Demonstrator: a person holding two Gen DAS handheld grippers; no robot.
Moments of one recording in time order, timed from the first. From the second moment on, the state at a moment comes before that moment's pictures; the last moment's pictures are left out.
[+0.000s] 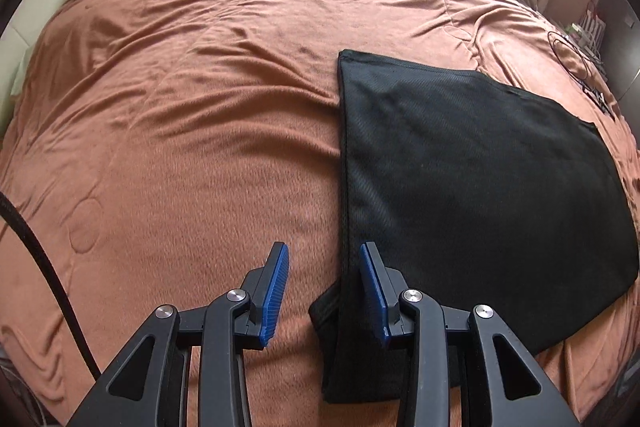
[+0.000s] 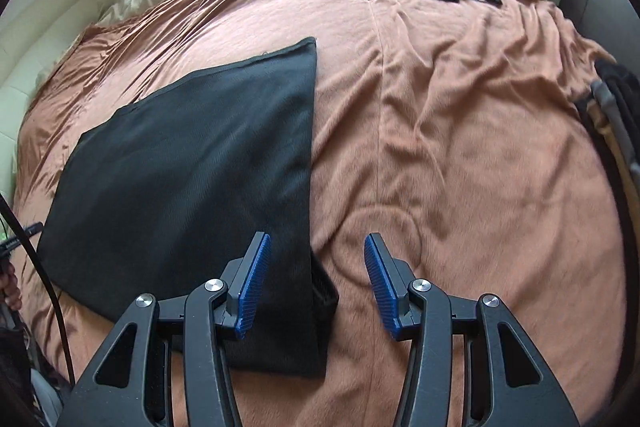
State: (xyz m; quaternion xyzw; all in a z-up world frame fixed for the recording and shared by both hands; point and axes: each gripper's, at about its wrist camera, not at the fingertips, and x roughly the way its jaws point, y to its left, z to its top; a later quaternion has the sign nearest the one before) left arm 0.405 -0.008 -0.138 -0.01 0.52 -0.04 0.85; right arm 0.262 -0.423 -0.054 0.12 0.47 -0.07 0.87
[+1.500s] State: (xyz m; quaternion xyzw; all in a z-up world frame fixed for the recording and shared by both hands) left arm 0.343 0.036 -0.166 -0.24 0.54 -0.05 0.80; right arm 0.169 -0.482 -0.119 0.43 0.36 -0.04 0.83
